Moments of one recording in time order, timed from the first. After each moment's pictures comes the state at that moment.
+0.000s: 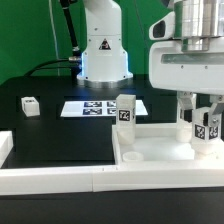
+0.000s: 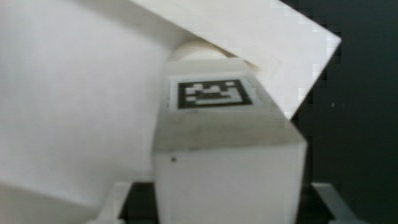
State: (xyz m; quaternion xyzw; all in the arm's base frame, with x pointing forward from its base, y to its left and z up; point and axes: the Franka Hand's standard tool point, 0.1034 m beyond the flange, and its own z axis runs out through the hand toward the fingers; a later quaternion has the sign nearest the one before) arm 0.627 0.106 0.081 -0.80 0.60 -0.08 0.06
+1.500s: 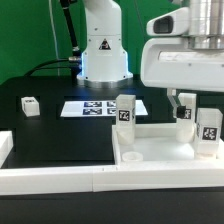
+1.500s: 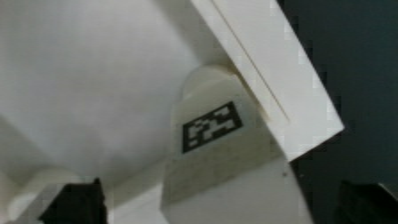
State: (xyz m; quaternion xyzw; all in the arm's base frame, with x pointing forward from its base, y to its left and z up) arm 0.629 0.119 0.085 -0.98 0.19 -0.08 -0.01
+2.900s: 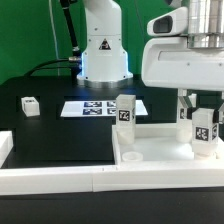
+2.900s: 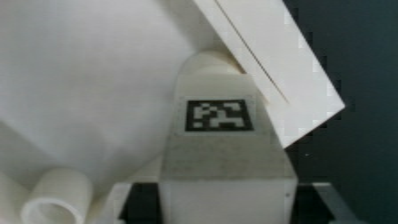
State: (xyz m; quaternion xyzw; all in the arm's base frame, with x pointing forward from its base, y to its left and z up) arm 0.628 0.112 0.085 -0.91 0.40 -0.08 0.02
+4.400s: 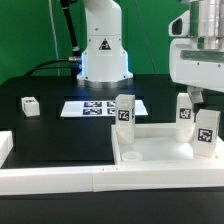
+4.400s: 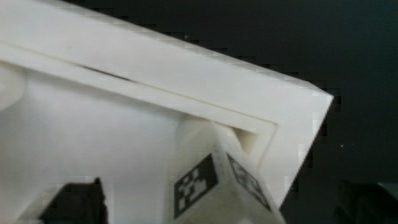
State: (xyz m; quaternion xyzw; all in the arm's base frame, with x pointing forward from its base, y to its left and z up) arm 0.618 0.133 0.083 -0.83 0.55 -0.05 0.03
